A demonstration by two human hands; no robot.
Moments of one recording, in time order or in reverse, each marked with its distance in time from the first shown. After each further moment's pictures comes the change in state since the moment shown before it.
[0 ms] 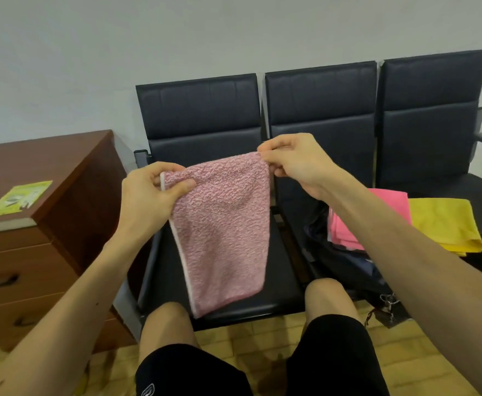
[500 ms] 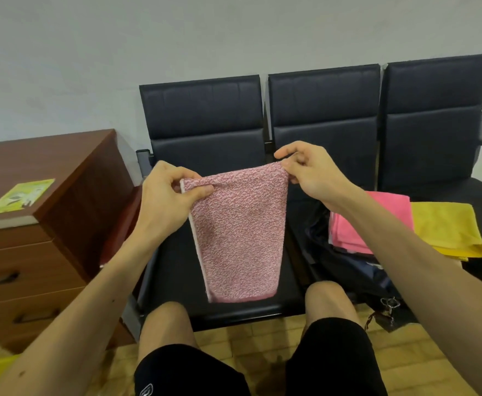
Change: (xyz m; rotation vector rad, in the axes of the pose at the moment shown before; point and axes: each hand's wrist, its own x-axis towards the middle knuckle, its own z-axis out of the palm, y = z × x) left_hand 0.000 0.001 0.019 0.098 -0.026 0.054; right_hand -0.004 0.026 -0.017 -0.169 -0.012 -0.077
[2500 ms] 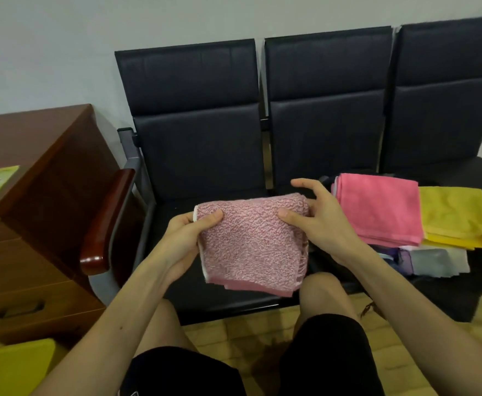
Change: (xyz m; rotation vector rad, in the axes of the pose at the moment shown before) left_hand -0.029 -0.035 0.072 -0.892 -0.447 -0.814; right_hand -0.039 0.081 0.024 0.217 -0.016 0.212
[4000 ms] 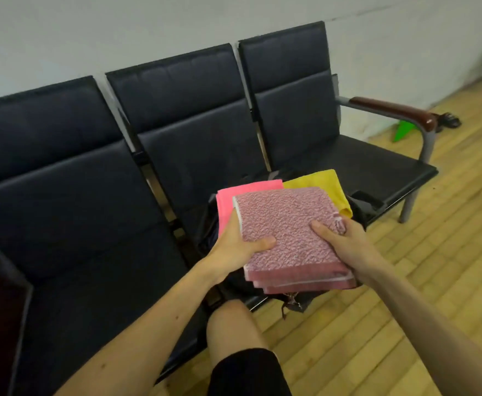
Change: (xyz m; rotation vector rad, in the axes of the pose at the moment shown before) left_hand 0.086 -0.075 0.296 0.546 -0.604 0.275; right_hand -0.081 0.113 -0.248 0.165 0.515 0.250
